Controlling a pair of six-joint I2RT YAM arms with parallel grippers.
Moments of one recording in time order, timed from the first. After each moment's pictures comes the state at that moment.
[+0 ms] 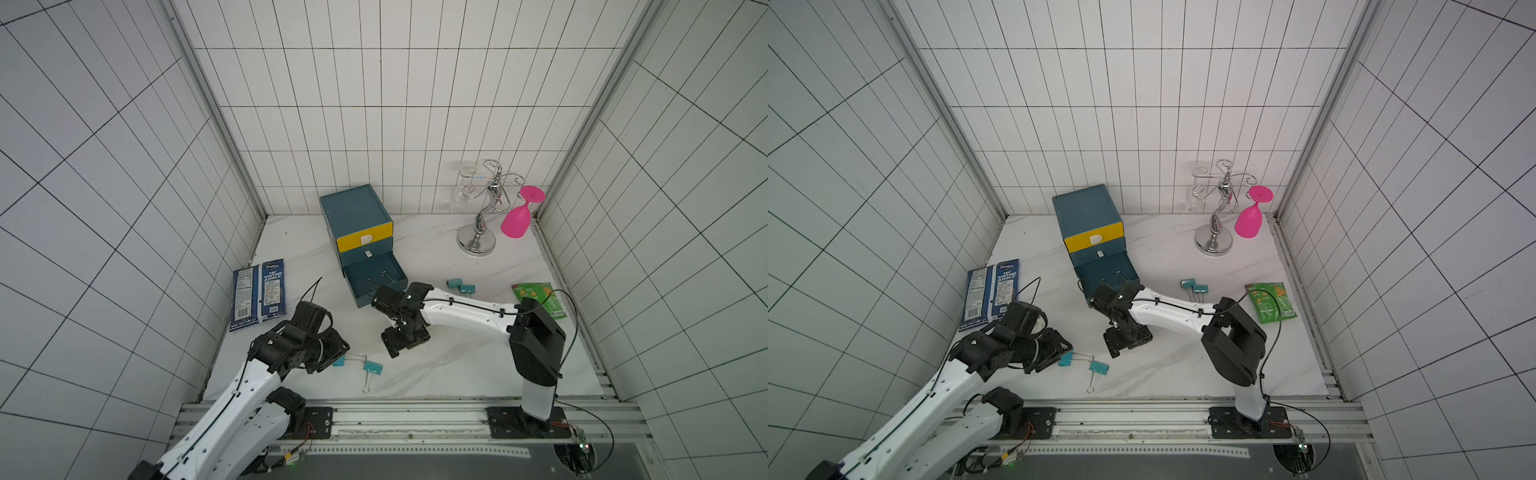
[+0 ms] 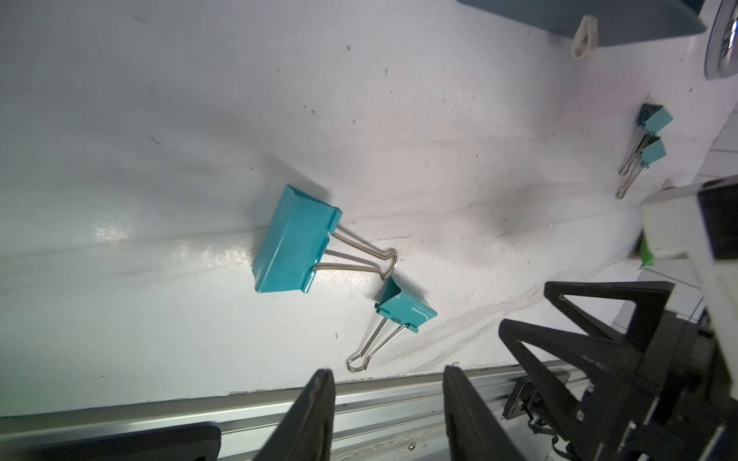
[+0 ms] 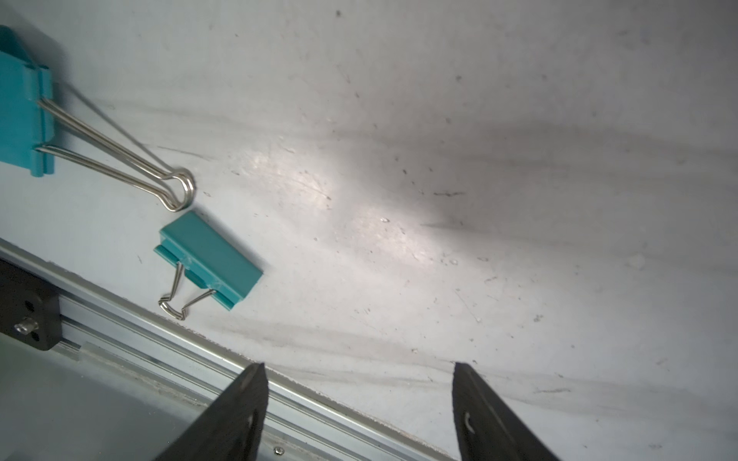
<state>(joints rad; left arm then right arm) -0.48 0.78 0.62 -0.96 0.27 -0.99 1.14 1.85 1.41 -1.05 -0.12 0.56</state>
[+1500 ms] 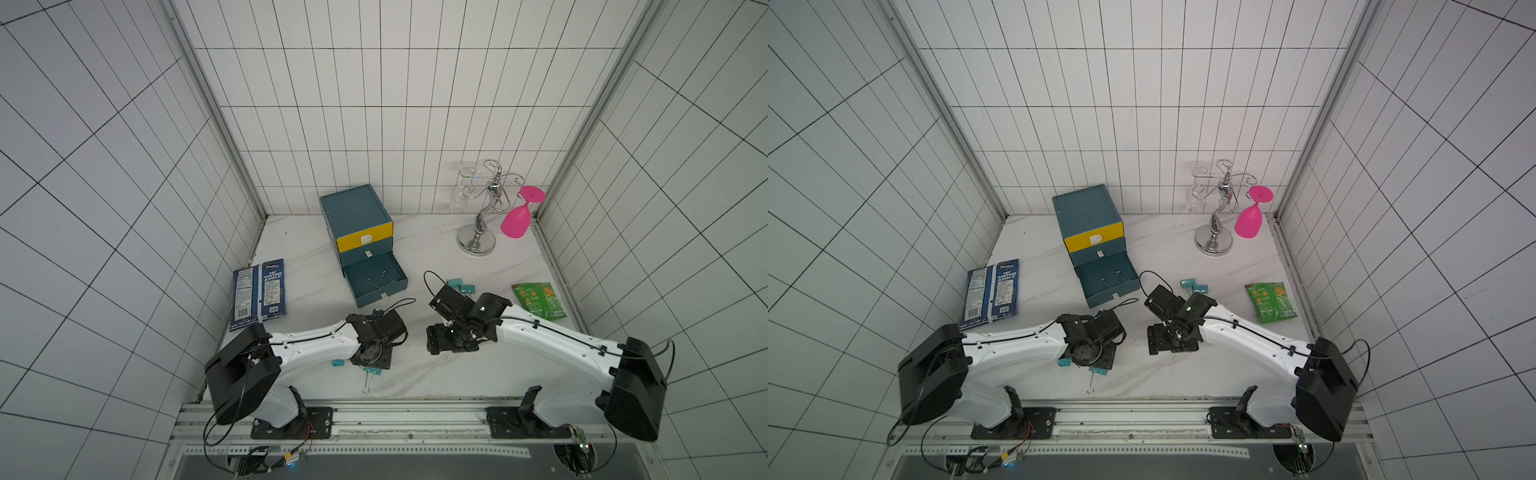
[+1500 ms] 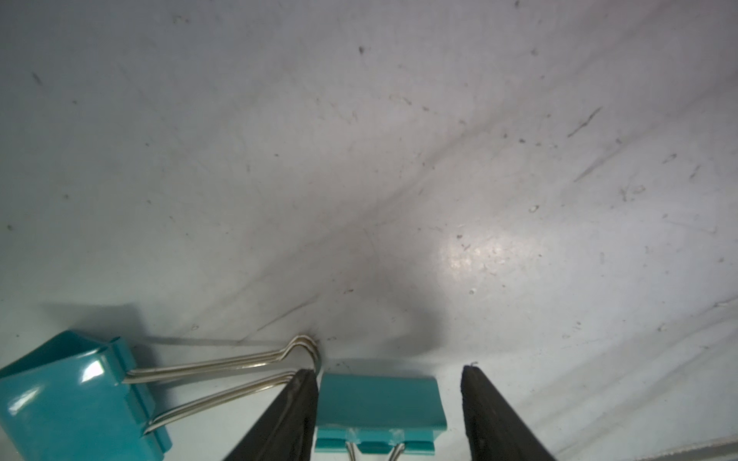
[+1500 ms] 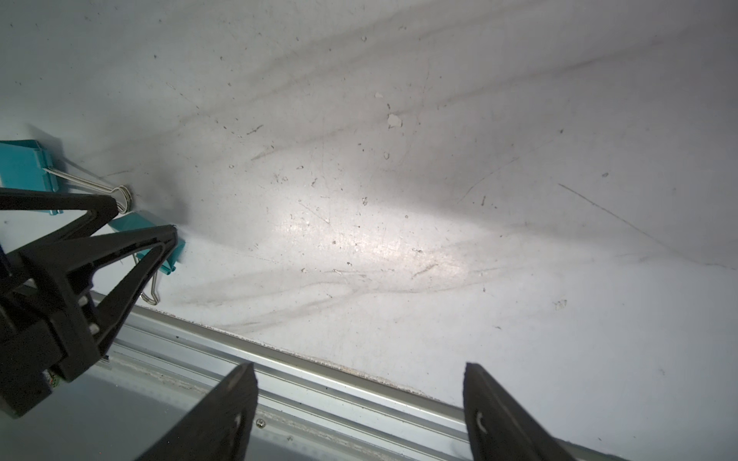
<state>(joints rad) -0.98 1.47 0.81 -0.74 -0.06 -0.83 0.99 1.35 1.00 -0.98 -0.07 0.73</state>
